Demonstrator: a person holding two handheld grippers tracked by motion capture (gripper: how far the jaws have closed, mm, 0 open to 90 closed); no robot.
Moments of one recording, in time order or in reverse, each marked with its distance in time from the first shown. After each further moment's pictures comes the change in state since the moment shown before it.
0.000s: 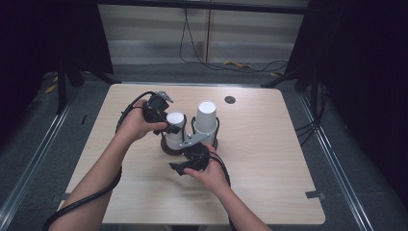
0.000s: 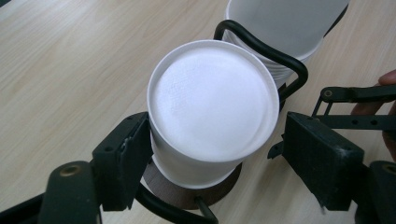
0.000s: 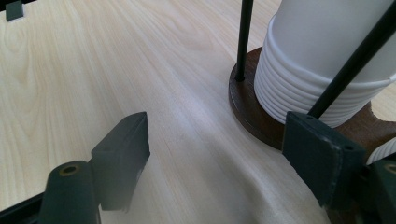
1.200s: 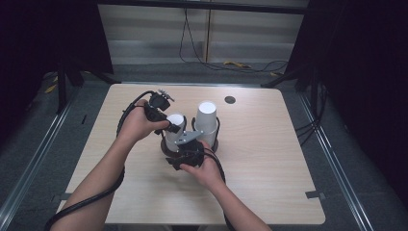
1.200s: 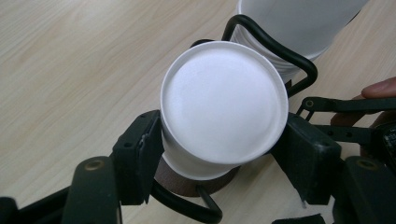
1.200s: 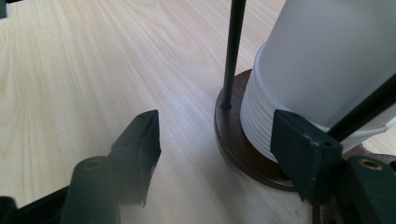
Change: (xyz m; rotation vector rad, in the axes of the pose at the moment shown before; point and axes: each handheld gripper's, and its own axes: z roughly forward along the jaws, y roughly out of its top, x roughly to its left) left arm -0.008 0.006 -0.004 0.066 0.043 -0.092; right arm -0.001 0.012 0.013 -0.009 -0.029 -0.042
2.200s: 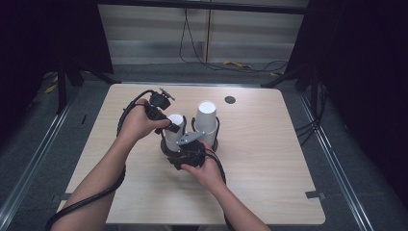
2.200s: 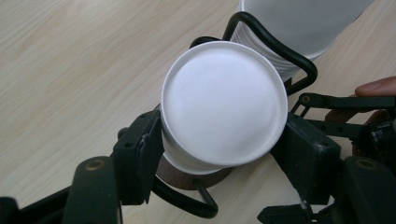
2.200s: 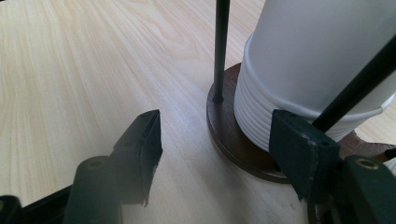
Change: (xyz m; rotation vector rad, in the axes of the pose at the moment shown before) left arm -0.001 0.004 -0.002 0.034 0.009 -0.033; right arm -0.003 -0.006 0.002 0.000 -0.012 0.014
